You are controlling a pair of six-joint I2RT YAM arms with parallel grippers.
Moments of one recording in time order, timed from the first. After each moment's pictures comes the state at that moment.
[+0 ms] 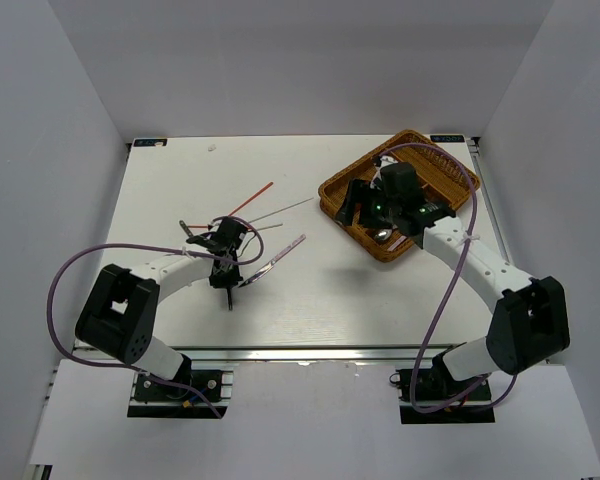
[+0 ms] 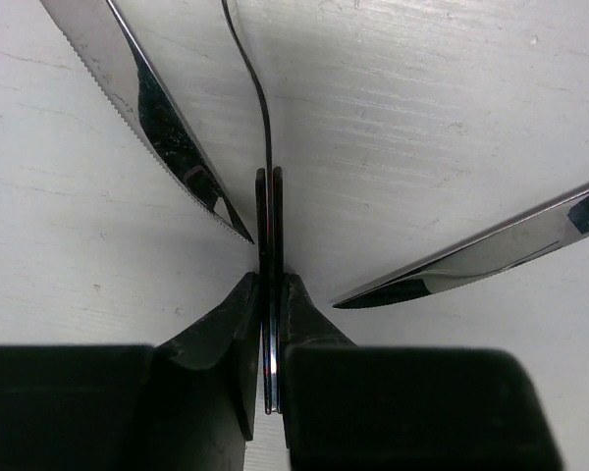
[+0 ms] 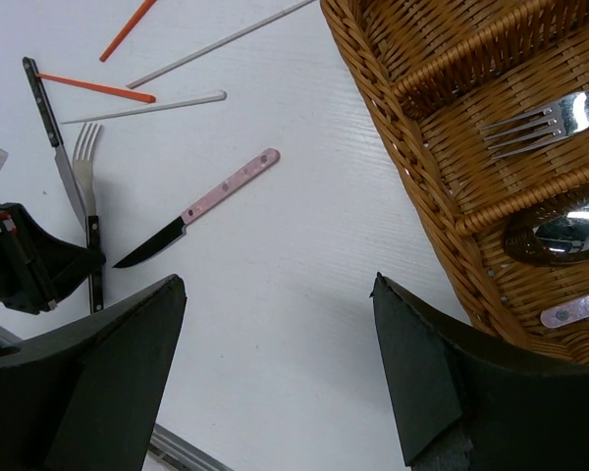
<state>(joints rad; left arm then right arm) -0.44 1.51 0.79 -0.53 -0.26 -0.57 0.47 1.43 1.13 -0.36 -0.16 0.46</state>
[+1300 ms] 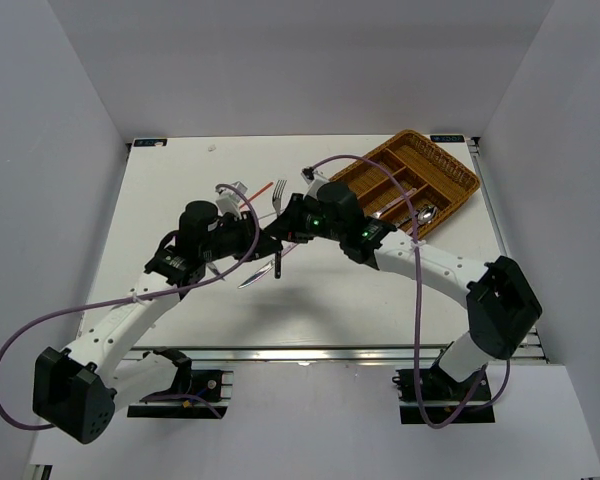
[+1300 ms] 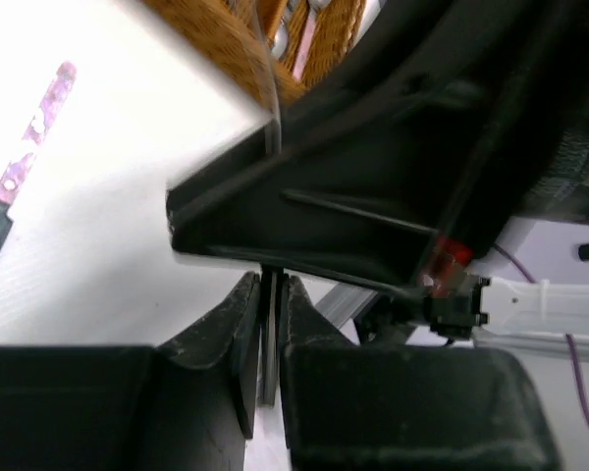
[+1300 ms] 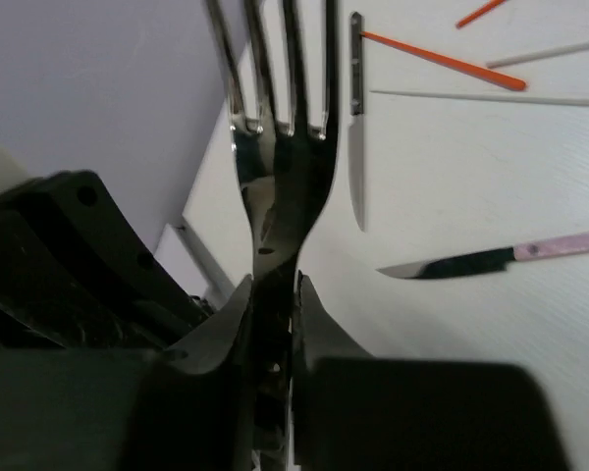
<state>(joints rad) -0.46 1.06 0.81 -0.16 0.46 -0.67 0.82 1.57 1.13 0.09 -0.25 0.79</state>
